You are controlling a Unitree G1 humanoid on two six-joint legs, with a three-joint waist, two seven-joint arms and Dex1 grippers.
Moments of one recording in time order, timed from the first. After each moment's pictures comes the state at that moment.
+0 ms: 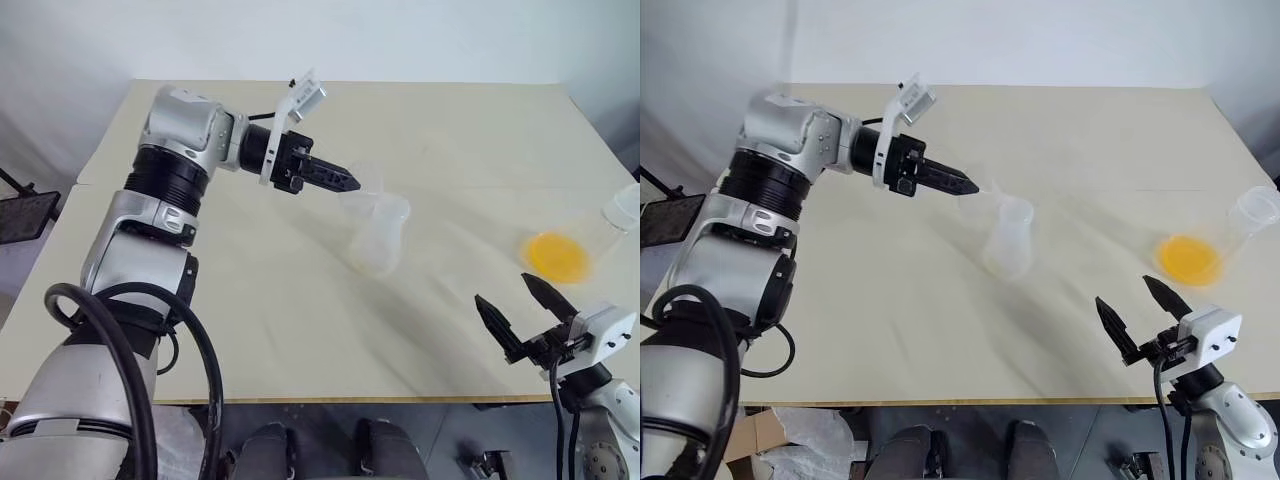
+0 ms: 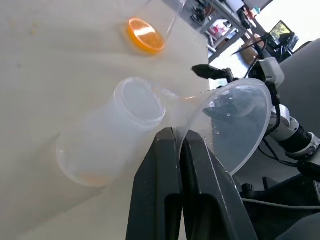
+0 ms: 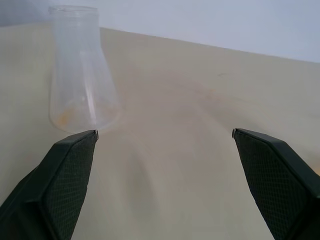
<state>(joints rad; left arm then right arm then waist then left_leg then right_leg) -1.49 0.42 -0.29 0.82 -0.32 1.05 -1.34 0.28 -0.41 -0.43 -0.32 0.51 -0.04 0.70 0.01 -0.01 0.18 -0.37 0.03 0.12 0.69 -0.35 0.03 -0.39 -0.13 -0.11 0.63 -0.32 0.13</state>
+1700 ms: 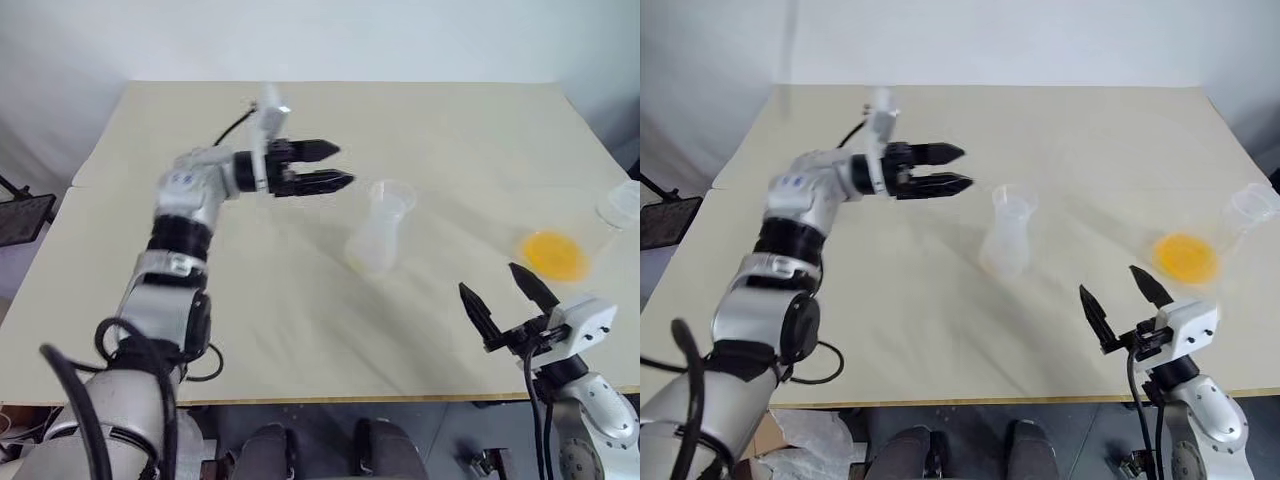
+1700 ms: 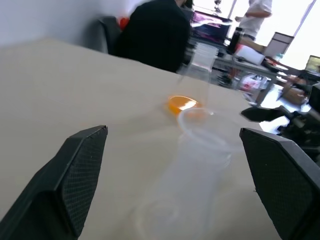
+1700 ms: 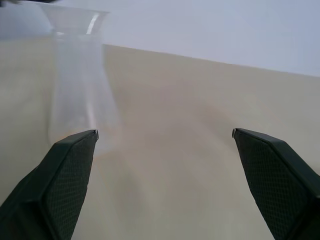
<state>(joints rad) -1.13 0.39 0.12 0.75 -0.29 0.31 -1.24 0.29 -0.37 -0.36 -0.41 0.47 -0.04 0.53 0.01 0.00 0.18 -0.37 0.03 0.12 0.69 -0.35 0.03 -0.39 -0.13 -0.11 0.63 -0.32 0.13</state>
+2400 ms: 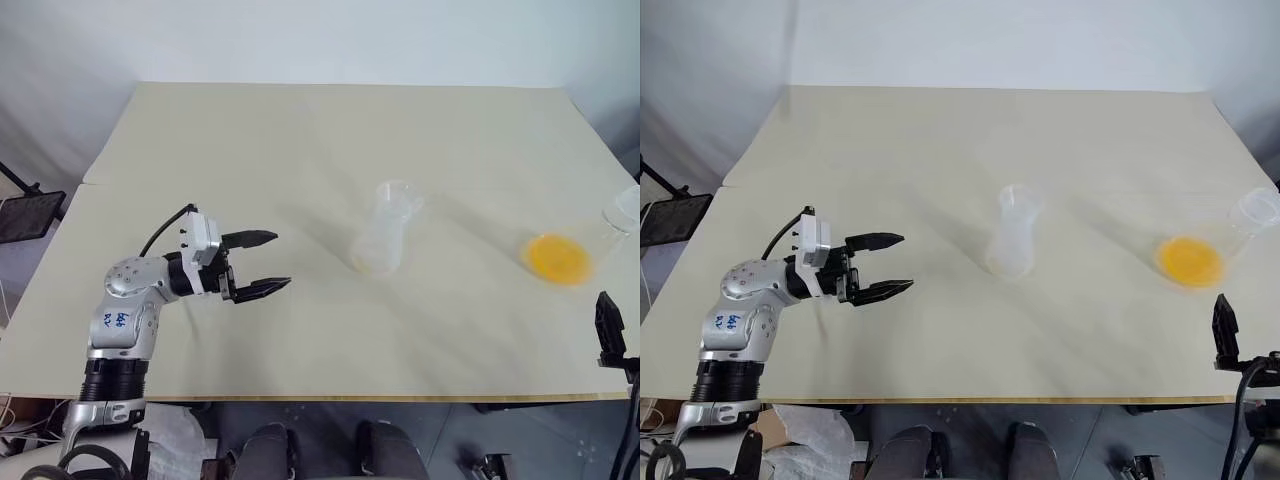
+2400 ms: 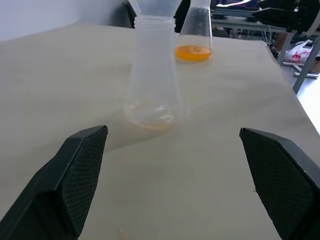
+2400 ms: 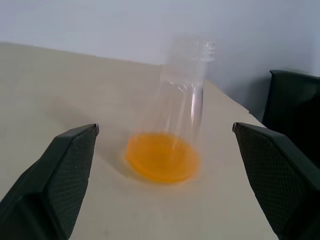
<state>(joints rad) -0.41 0.50 0.14 0.03 -0.41 0.23 -1.14 0.37 -0.35 -0.72 -0.26 0.54 -0.13 0.45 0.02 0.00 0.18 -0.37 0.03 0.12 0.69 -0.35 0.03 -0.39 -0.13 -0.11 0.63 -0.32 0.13</state>
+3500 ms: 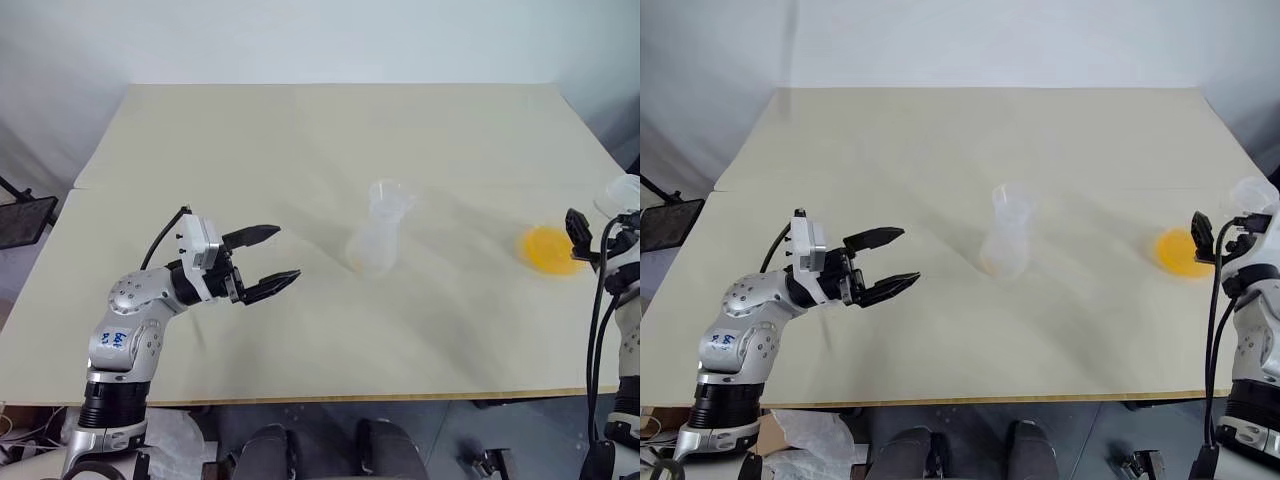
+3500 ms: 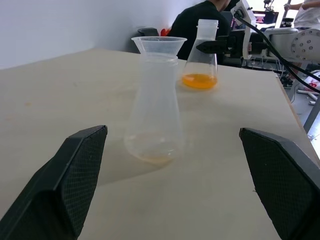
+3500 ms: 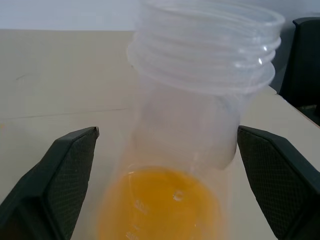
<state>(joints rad) -0.32 0.48 0.13 -0.15 -0.51 0.28 -0.98 -0.35 -0.66 -0.55 0.26 0.42 0.28 0.31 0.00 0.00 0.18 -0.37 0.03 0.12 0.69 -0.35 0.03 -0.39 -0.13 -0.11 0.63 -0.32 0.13</state>
